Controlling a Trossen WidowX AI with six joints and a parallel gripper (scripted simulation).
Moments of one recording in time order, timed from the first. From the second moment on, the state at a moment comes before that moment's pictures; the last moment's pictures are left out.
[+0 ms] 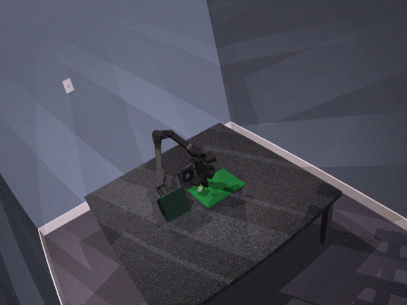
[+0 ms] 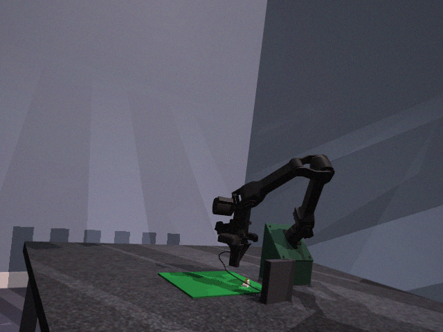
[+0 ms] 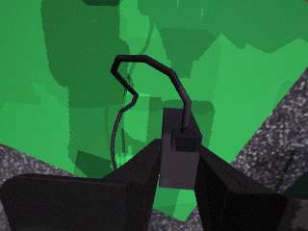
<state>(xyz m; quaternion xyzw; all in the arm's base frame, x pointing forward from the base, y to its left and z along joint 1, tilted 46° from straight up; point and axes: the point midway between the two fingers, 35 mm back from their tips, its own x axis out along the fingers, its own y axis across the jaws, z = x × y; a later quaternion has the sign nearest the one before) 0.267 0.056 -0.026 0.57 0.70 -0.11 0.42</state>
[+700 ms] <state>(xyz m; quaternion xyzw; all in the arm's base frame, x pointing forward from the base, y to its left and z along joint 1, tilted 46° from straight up) 0.260 0.074 -0.009 0.69 0.61 -0.35 0.19</state>
